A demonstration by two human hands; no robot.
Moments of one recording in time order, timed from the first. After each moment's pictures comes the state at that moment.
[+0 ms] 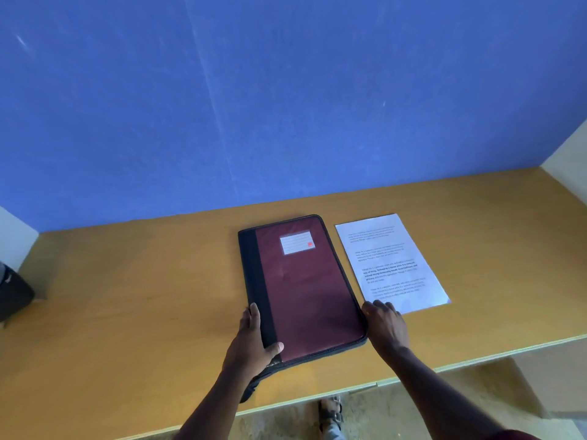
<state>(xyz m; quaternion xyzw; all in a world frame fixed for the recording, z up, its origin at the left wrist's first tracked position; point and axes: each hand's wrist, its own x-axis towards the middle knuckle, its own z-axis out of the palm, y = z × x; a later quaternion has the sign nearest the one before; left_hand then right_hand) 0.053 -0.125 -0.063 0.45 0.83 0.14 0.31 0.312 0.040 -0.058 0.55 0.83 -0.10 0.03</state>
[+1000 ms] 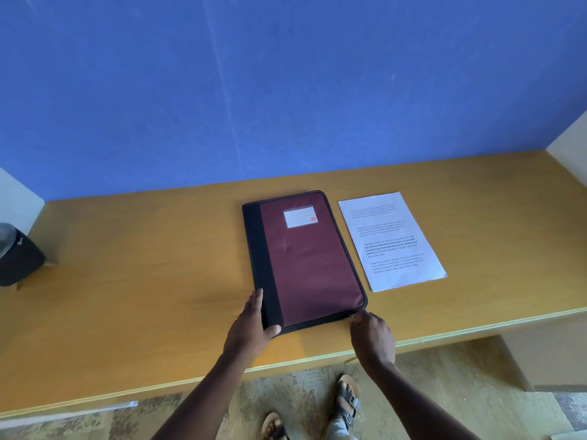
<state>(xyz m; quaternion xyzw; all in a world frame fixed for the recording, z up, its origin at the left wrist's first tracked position) 0.066 -0.161 -0.056 0.45 0.82 0.13 0.33 0.304 -0.055 -0.056 0.65 0.73 -0.19 -0.03</state>
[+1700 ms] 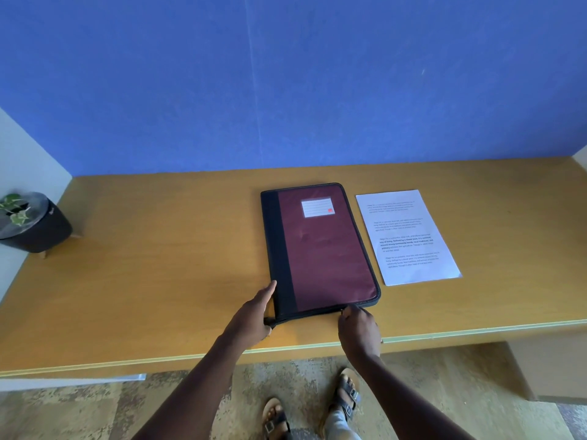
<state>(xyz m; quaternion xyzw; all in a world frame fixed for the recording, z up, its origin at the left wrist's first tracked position) 0.051 -0.188 -0.035 0.48 0.79 0.11 0.36 0.264 -0.087 -0.051 0.63 0.73 -0.24 -0.05</state>
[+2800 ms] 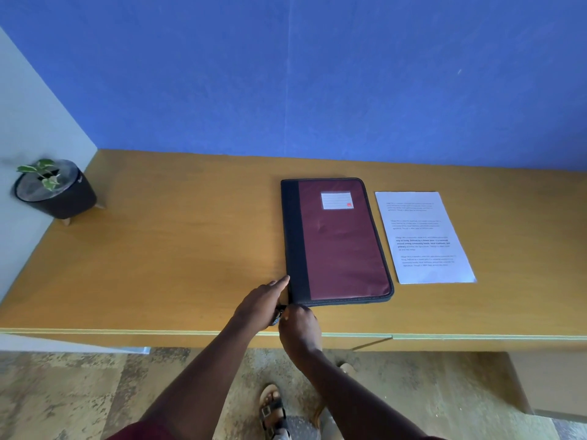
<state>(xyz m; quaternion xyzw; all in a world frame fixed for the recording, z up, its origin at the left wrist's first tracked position) 0.044 -0.195 -0.042 0.52 0.80 0.05 0.29 0.162 -0.170 -0.044 0.52 0.79 -0.31 0.01</state>
